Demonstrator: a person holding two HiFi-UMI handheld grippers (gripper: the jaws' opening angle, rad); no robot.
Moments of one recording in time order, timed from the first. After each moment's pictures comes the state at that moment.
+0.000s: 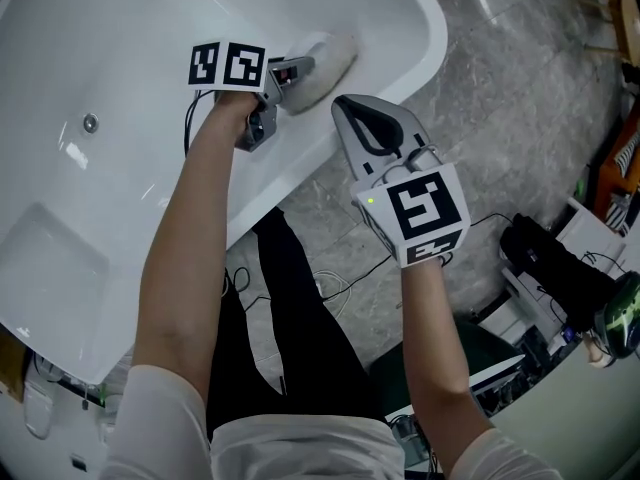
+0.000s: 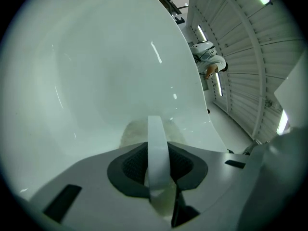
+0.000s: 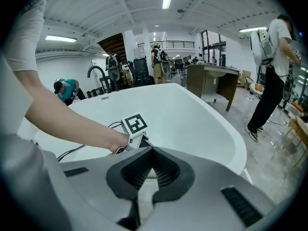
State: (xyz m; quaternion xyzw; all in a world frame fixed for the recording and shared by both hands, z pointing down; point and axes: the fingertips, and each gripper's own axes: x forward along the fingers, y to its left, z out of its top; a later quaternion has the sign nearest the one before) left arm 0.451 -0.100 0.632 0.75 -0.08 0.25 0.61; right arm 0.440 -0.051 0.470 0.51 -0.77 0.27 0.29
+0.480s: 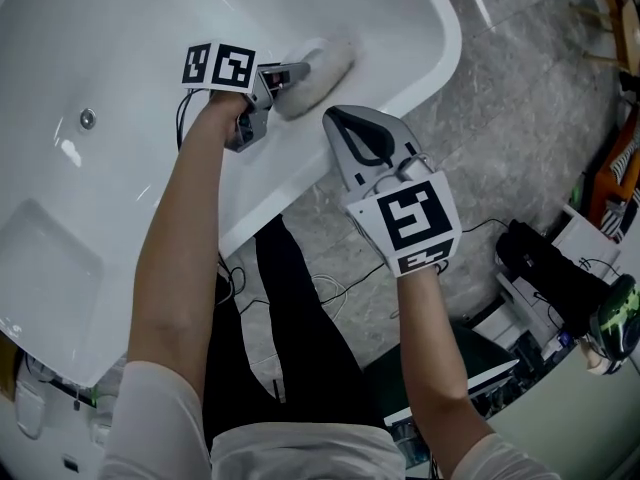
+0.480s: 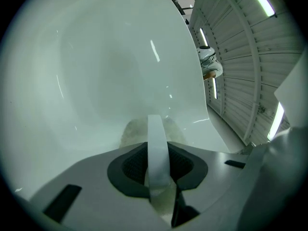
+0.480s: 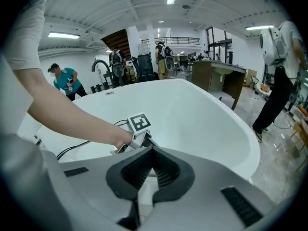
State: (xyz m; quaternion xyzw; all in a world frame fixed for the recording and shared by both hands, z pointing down) left arm 0.426 -0.098 0.653 0.73 -0.04 0.23 0.64; right arm 0.409 -0.050 0.485 0.48 -0.77 0.27 0.31
